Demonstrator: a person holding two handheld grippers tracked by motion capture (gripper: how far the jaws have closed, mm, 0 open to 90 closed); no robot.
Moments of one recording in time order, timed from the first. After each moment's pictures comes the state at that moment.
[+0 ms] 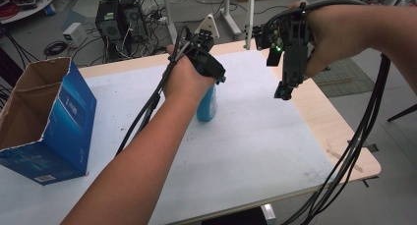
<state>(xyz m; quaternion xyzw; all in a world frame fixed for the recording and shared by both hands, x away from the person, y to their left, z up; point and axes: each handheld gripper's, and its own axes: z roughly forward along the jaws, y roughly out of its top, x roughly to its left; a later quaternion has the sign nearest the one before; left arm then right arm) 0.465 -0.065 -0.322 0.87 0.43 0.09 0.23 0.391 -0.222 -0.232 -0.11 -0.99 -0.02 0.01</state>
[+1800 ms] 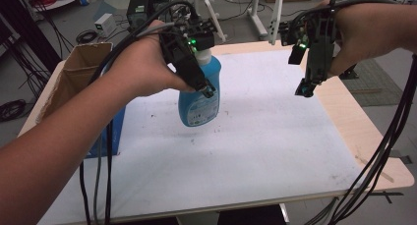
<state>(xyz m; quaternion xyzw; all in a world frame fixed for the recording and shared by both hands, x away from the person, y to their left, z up) 0.371 0.041 -0.238 0.97 0.11 0.06 0.21 0.394 -0.189 -0.231 -0.10 -1.00 -0.02 0.02</state>
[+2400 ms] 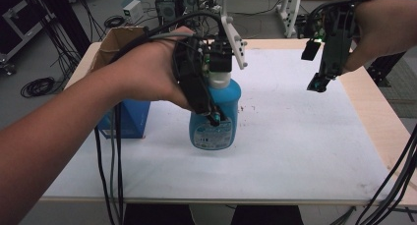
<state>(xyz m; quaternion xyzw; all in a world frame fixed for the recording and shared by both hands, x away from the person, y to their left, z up) 0.327 0.077 -0.247 0.98 -0.03 -0.03 0.20 0.412 -0.146 -0.235 -0.07 -1.00 -0.02 0.02</state>
